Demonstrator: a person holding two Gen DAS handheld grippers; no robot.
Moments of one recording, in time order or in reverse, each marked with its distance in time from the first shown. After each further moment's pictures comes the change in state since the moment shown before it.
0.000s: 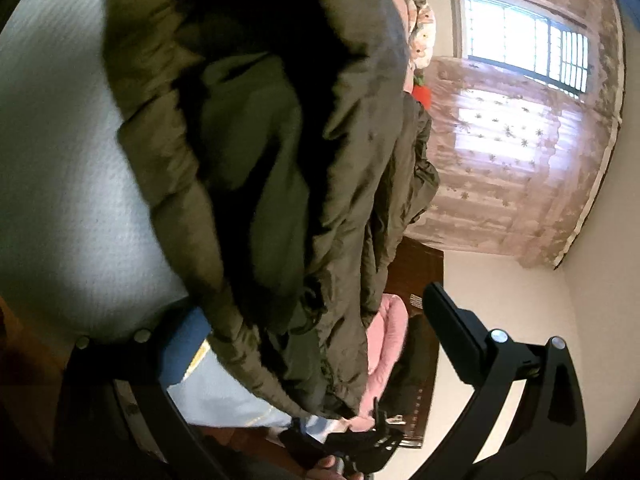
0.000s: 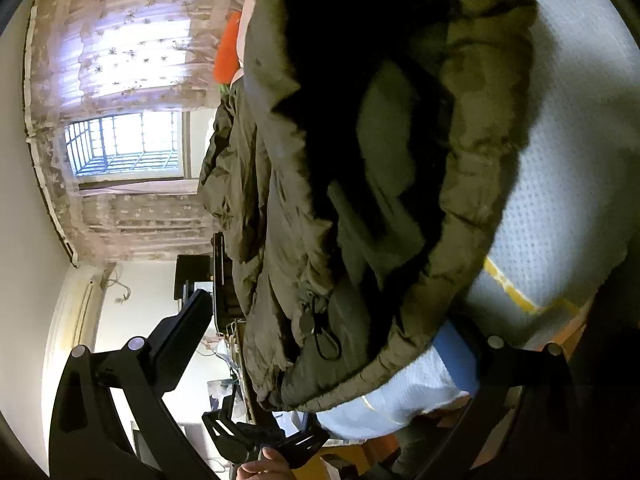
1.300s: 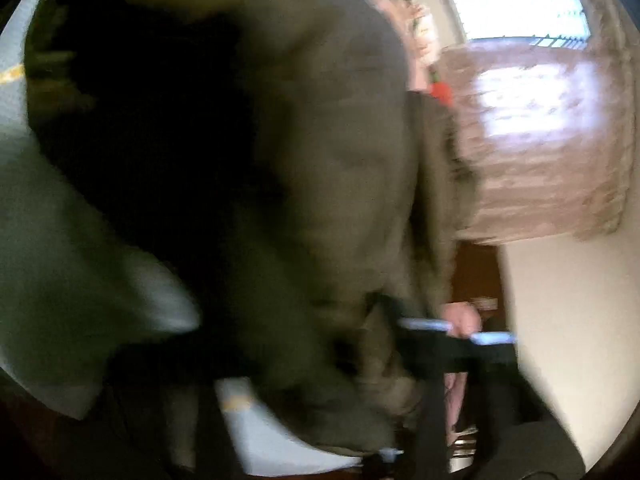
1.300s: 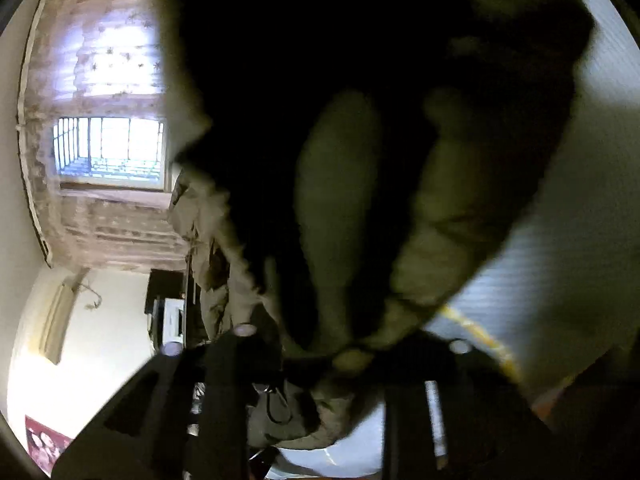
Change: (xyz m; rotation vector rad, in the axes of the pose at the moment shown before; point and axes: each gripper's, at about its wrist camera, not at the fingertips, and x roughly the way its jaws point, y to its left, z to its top) left arm 0.032 -0.018 0.016 0.191 -0.076 0.215; right arm 0.023 -0.006 0.006 -0.071 -0.100 -0.077
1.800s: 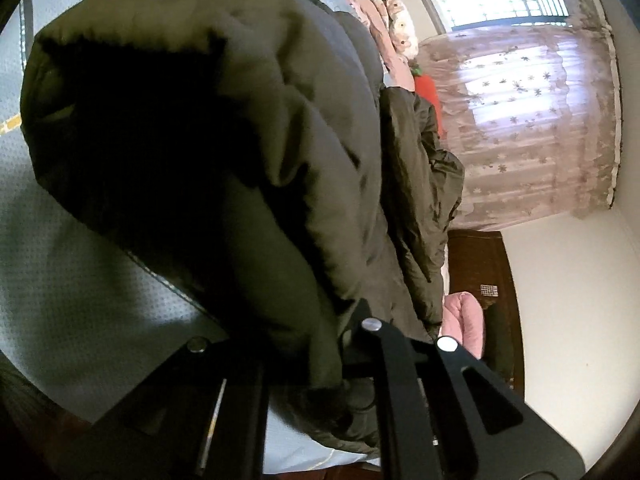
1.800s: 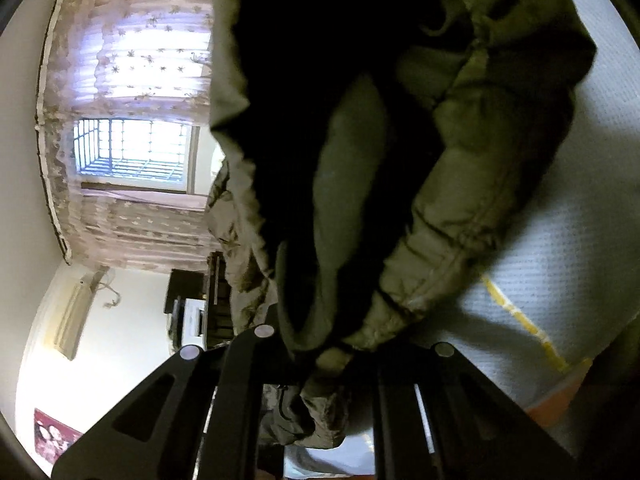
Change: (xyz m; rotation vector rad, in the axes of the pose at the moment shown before) left arm -0.019 -0.030 0.003 0.096 -0.030 -0.012; right arm -0.010 0.030 0.001 -0.001 -0.011 0.082
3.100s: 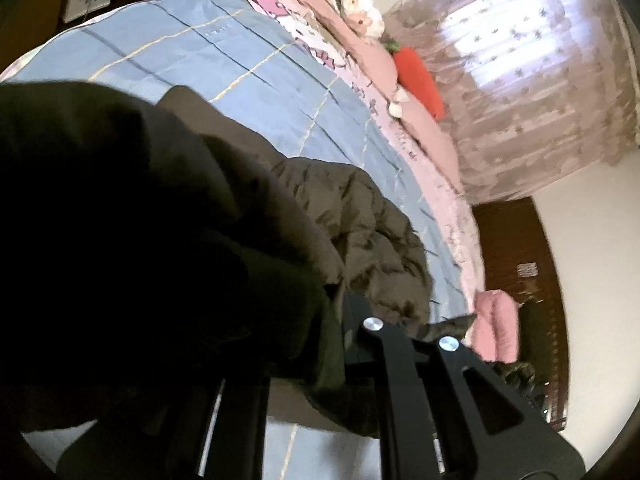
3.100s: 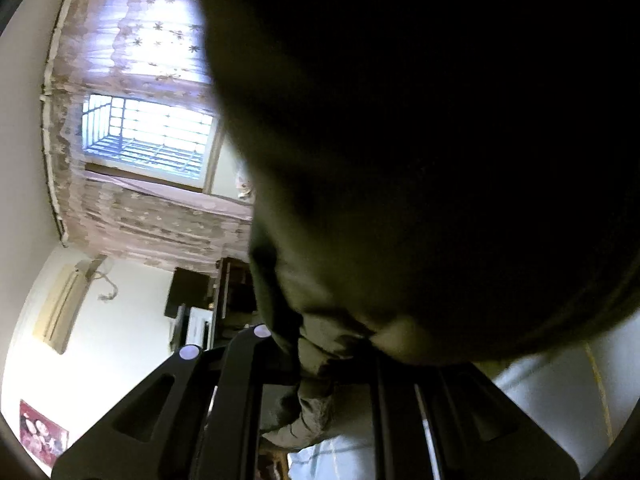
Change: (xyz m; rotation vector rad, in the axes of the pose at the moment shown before) left arm 0.120 -0.195 0.179 0.243 0.077 0.162; right arm 0.153 0.164 0.163 -0.138 0.018 -0.032
